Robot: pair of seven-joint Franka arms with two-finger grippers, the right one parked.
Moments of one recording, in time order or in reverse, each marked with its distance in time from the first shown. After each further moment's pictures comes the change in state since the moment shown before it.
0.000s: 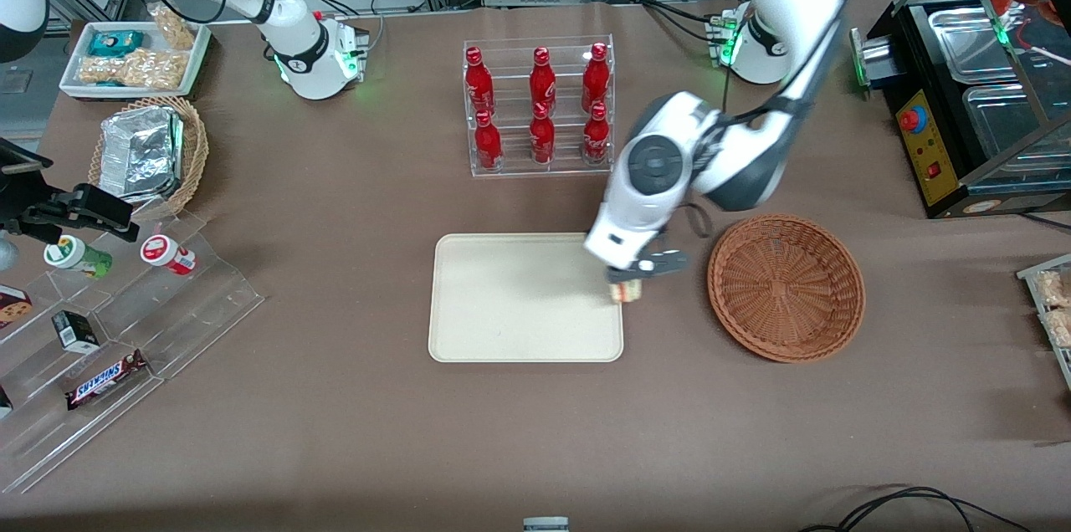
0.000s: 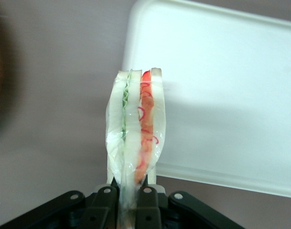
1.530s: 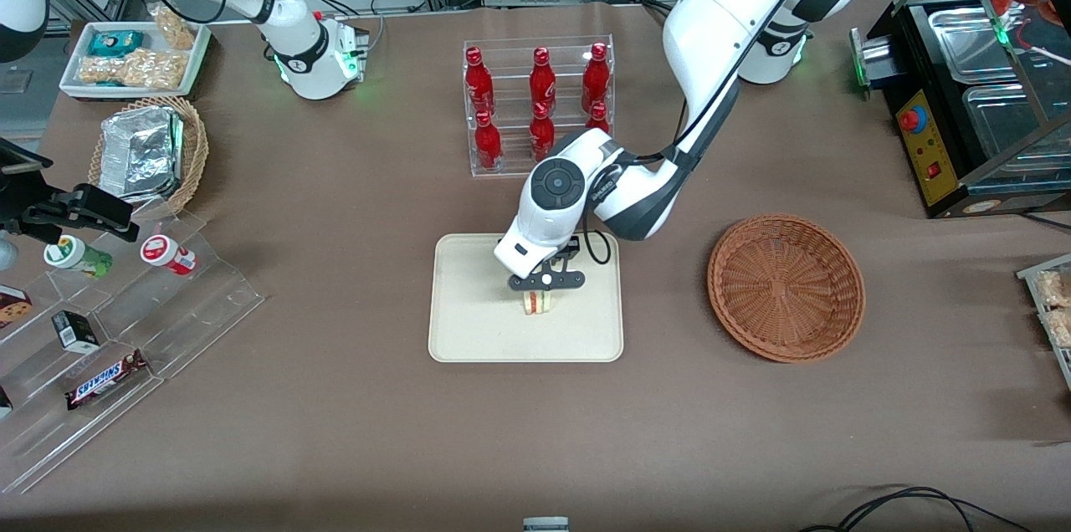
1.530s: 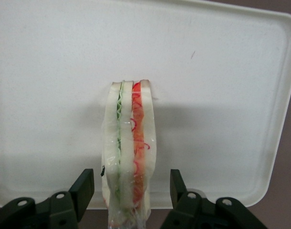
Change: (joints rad) arm -0.131 0.254 0.014 0.263 0.002 0.107 -0.002
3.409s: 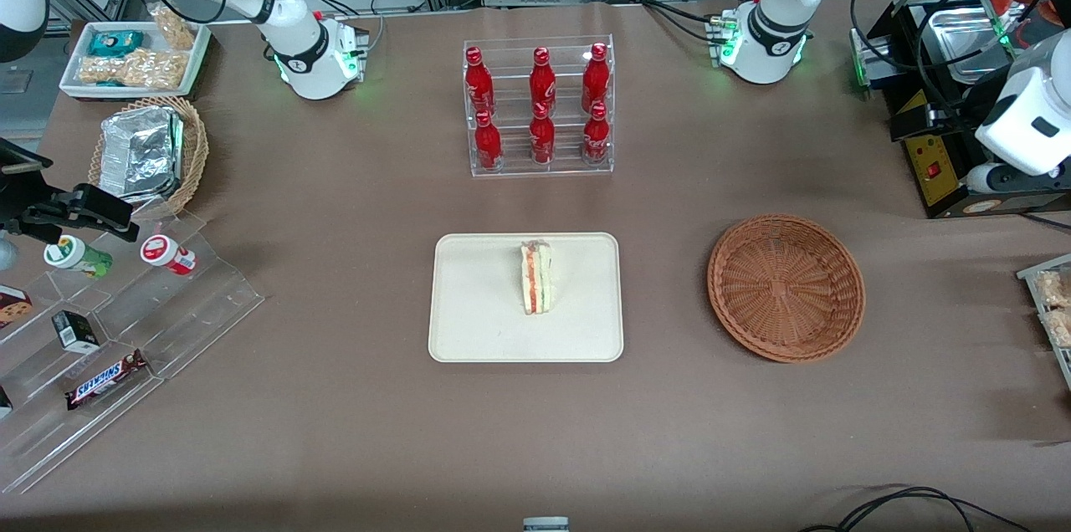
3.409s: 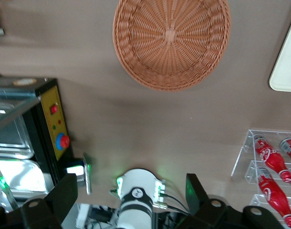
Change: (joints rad) arm 0.696 -0.688 0.061 -0.051 0.003 -0.993 0.746
